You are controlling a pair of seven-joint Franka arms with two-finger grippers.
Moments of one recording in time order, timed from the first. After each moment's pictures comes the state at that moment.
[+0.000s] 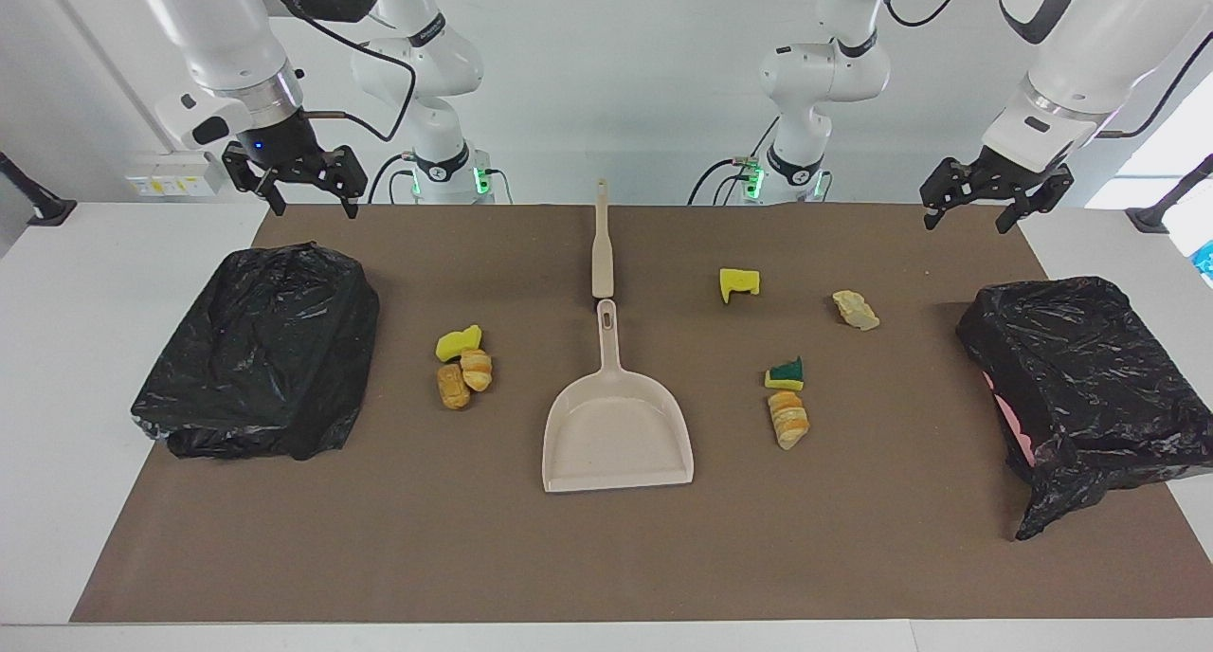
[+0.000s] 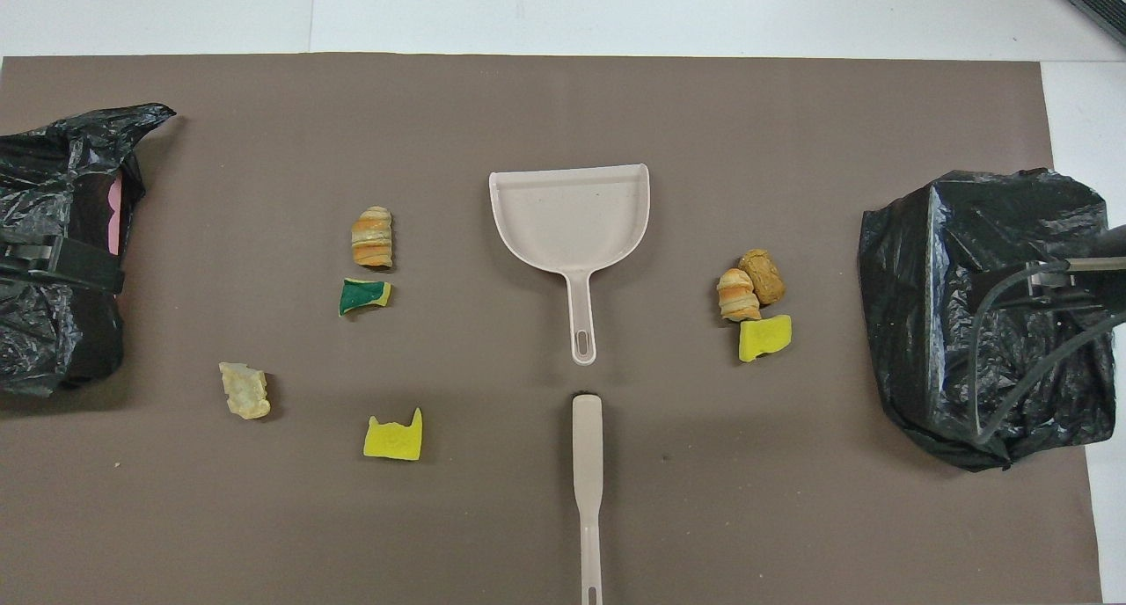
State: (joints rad) left arm -0.07 0.00 0.02 -1.56 0.01 1.51 0.10; right arm 0.02 -0.09 -0.03 -1.68 -0.04 1.56 0.03
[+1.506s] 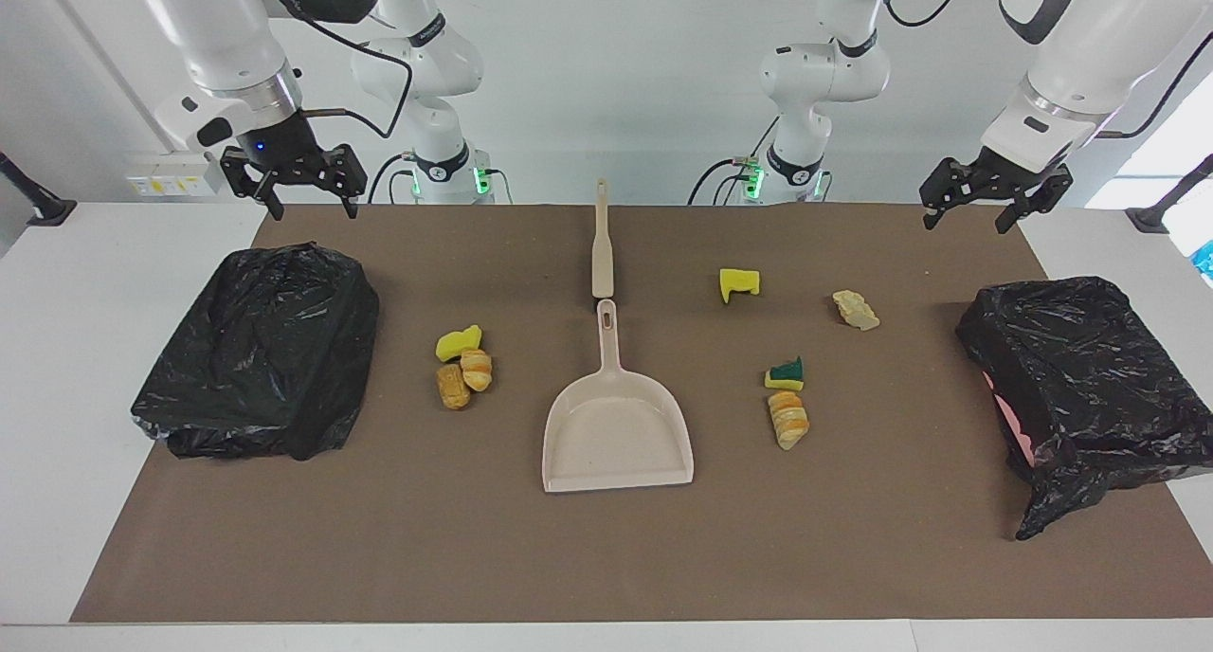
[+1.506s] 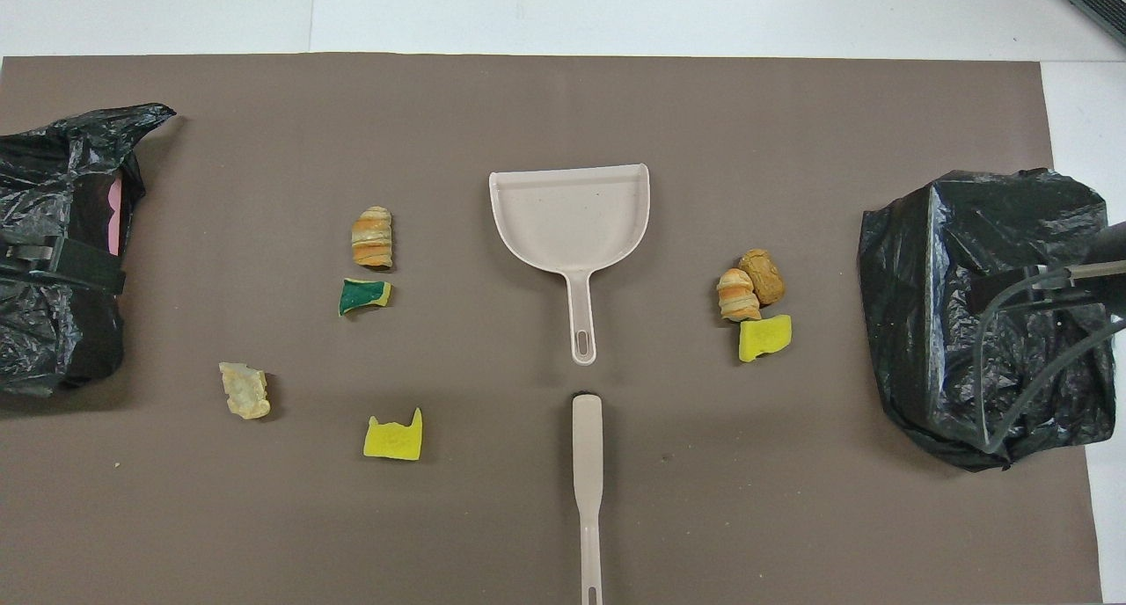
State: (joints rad) left arm -0.07 0.00 0.02 -1.56 0.01 1.51 0.10; right arm 0.02 -0.09 -0.02 -1.68 -0.04 1.57 -0.05
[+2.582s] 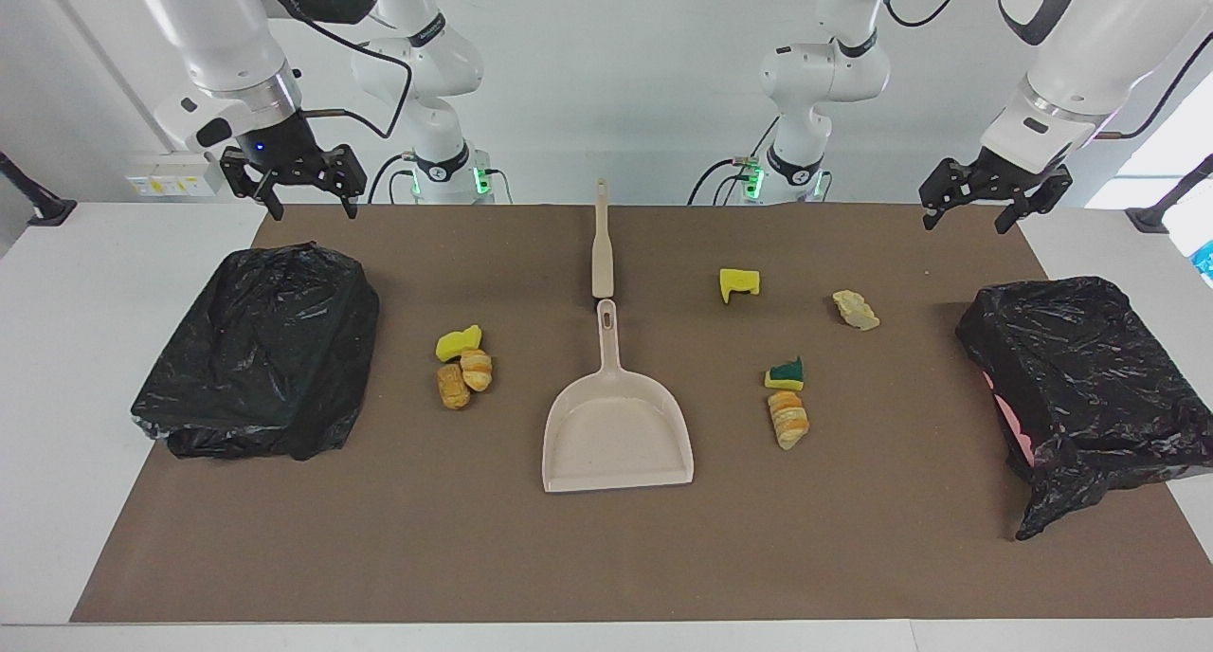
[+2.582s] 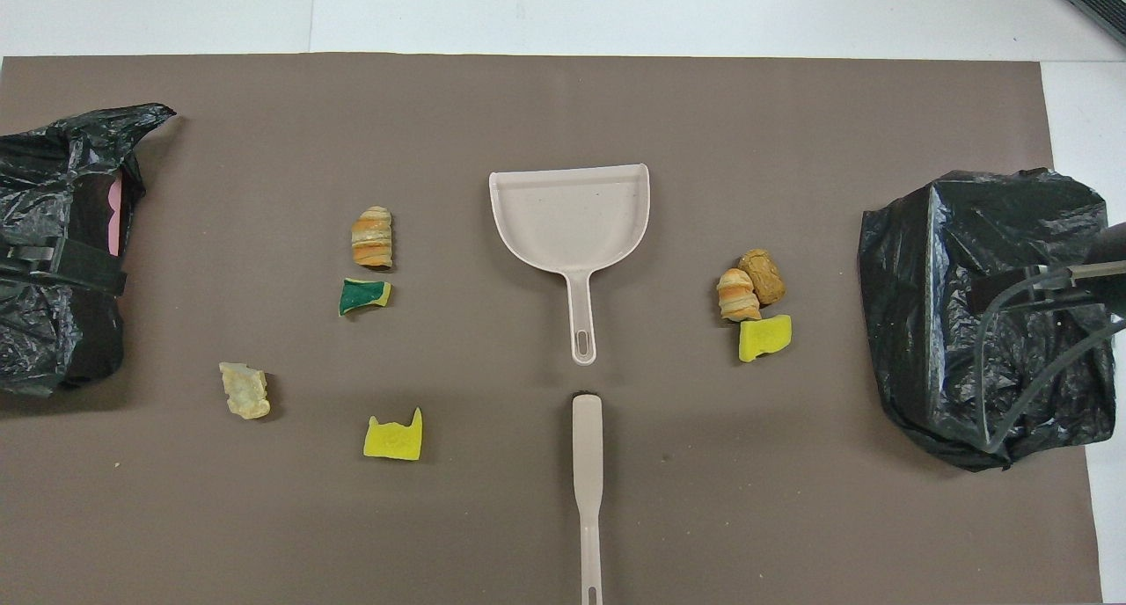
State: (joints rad) left arm -0.07 0.00 0.02 -1.56 0.01 1.51 0.10; right arm 0.02 -0.09 -0.03 -1.68 -0.03 1.57 -0.05
